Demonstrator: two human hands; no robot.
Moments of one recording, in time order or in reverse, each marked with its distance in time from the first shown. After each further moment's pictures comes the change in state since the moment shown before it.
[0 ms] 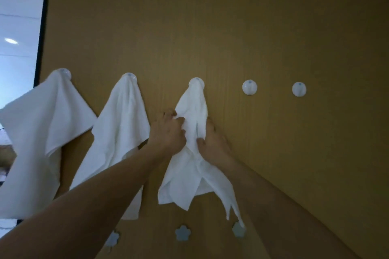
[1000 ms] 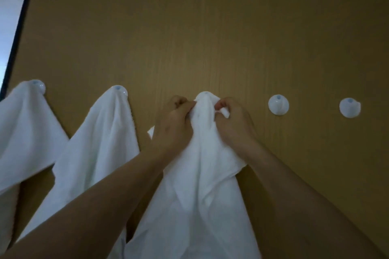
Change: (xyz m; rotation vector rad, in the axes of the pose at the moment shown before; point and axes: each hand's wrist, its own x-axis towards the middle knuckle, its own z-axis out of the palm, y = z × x) left_hand 0.106 -0.009 0.025 -0.340 0.468 0.134; right_hand 0.141 0.017 -0.026 0.310 0.290 -0.254
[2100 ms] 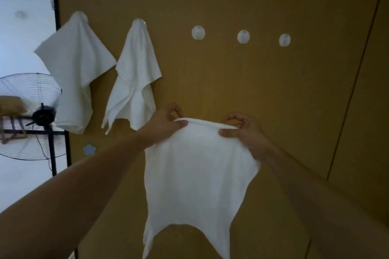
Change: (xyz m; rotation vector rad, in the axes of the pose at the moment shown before) left_hand -0.214 0.106 -0.195 -0.393 -0.700 -0.591; right_hand -0.310 -0.123 -0.132 0.360 -0.314 0.659
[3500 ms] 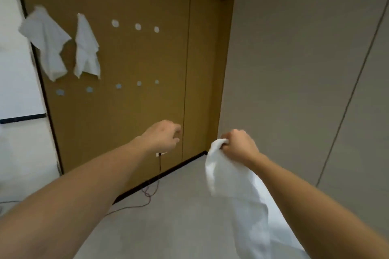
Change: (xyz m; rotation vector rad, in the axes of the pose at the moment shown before) left_hand -0.727 0.242 -0.228 0.397 -0.631 0.577; right_hand -0.871 -0.343 0.223 -1.192 0.411 0.550
